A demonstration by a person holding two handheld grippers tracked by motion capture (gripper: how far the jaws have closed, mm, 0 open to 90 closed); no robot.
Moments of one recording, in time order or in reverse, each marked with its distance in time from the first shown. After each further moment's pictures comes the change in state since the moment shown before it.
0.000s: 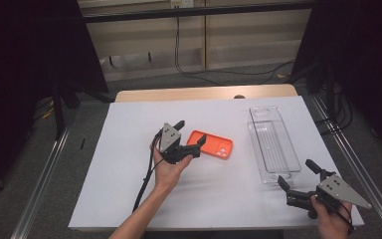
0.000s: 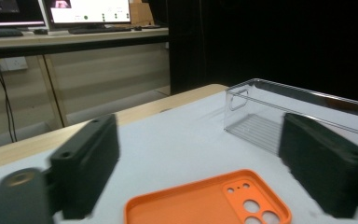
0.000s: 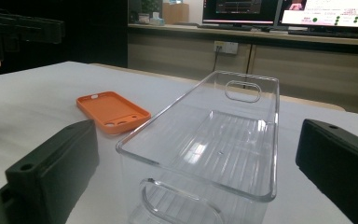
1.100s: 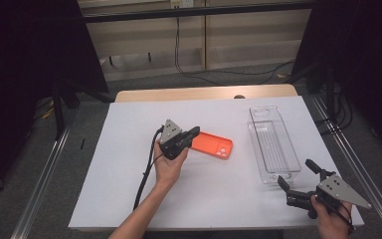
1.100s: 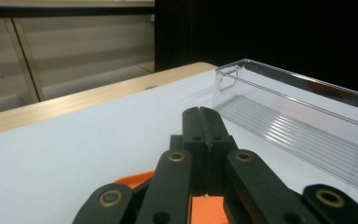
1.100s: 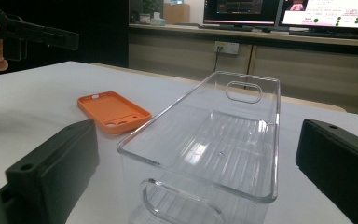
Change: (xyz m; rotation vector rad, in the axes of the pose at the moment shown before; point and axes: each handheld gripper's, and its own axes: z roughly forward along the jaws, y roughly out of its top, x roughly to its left) left arm 0.009 0.007 0.012 0.133 -0.076 -0.063; right arm 0.001 0.000 0.000 -0.003 0.004 0.001
